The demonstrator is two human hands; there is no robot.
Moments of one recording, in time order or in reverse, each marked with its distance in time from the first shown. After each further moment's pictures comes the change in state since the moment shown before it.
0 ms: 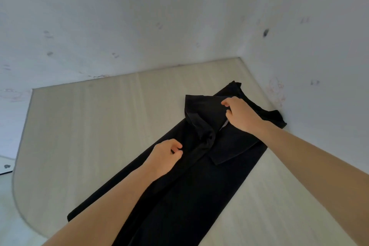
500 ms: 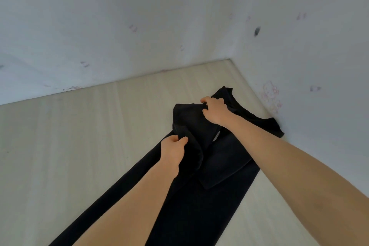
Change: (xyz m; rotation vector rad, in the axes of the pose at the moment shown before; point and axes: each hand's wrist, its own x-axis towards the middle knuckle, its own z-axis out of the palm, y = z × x) left_hand 0.105 0.059 0.045 -0.830 0.197 -0.412; right_hand 0.093 0.010 0.028 0.113 -0.135 0.206
